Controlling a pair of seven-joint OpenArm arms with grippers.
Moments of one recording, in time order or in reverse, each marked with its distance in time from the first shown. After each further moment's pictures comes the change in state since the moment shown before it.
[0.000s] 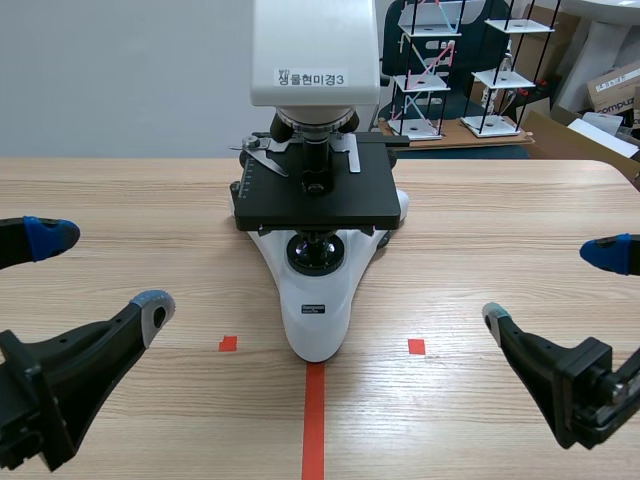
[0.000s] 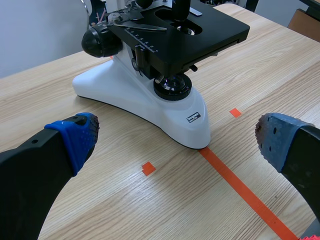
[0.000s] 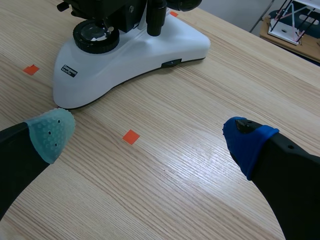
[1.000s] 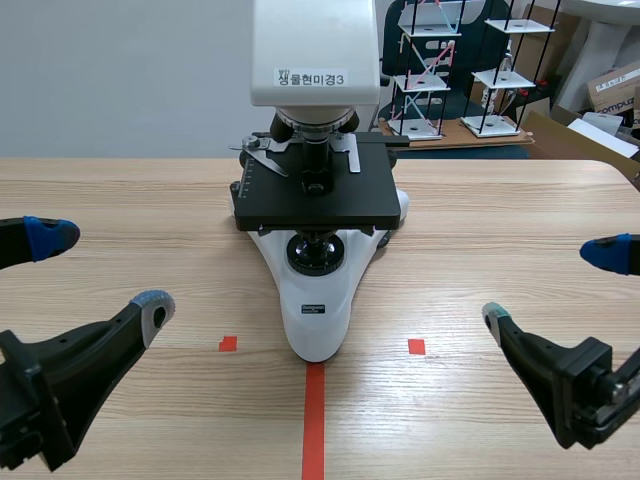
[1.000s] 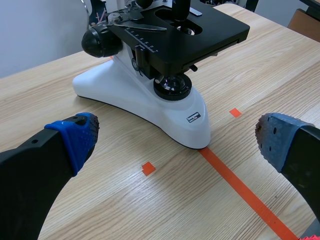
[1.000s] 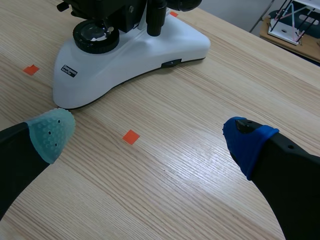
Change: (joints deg) left arm 0.0 0.0 0.0 0.0 0.0 0.0 0.0; right arm 0.0 0.0 0.0 0.0 0.0 -0.1 0.0
